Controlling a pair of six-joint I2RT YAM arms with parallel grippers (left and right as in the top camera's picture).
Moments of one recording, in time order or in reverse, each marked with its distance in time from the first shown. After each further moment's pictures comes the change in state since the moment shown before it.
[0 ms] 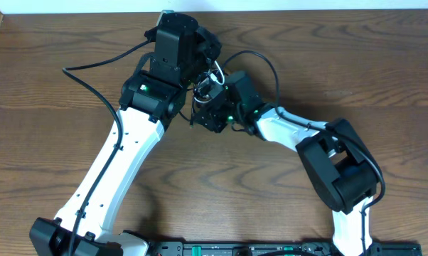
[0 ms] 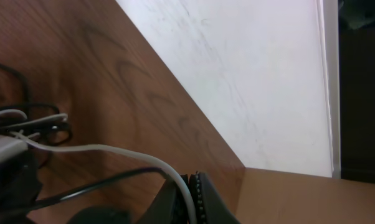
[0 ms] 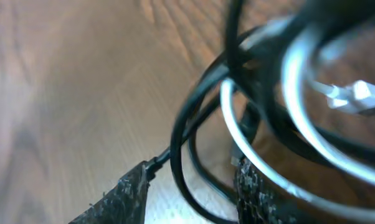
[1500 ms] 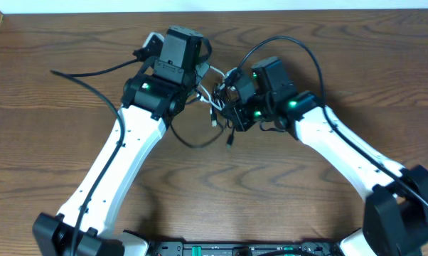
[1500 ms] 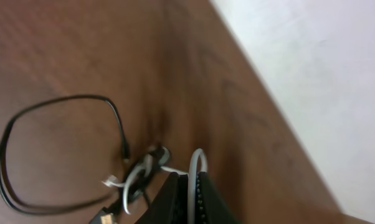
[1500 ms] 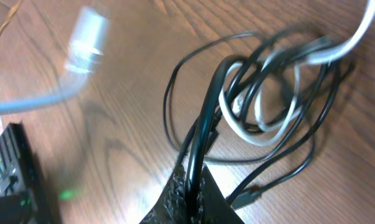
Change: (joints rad) left arm 0.000 0.025 0.000 -0.317 -0.212 0.032; right arm -0.103 -0.403 -0.001 -0.570 -0.021 -0.011
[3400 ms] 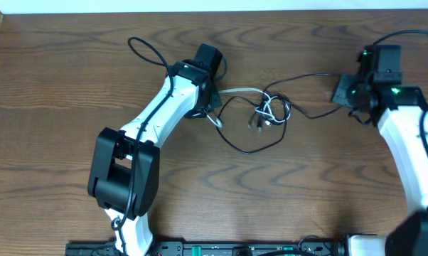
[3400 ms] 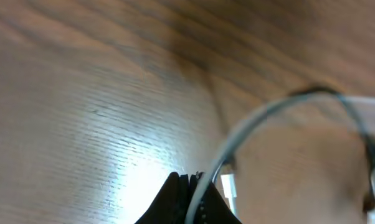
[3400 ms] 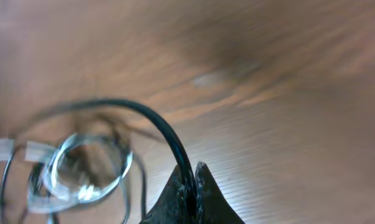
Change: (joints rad) left arm 0.011 0.405 0.000 -0.116 0.186 0.552; right arm -0.515 -0.141 -0.001 -0.286 0.486 0.220
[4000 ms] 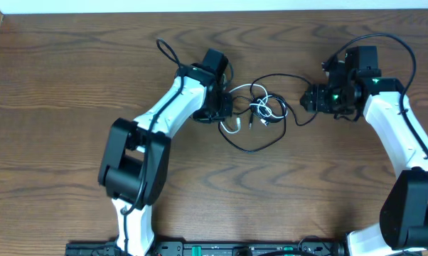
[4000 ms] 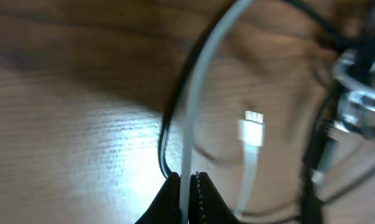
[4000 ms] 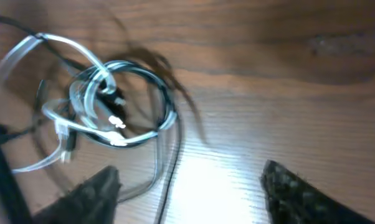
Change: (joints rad) left arm -0.024 0.101 0.000 0.043 0.232 0.231; right arm 0.019 0.142 0.014 0.002 -0.292 -0.187
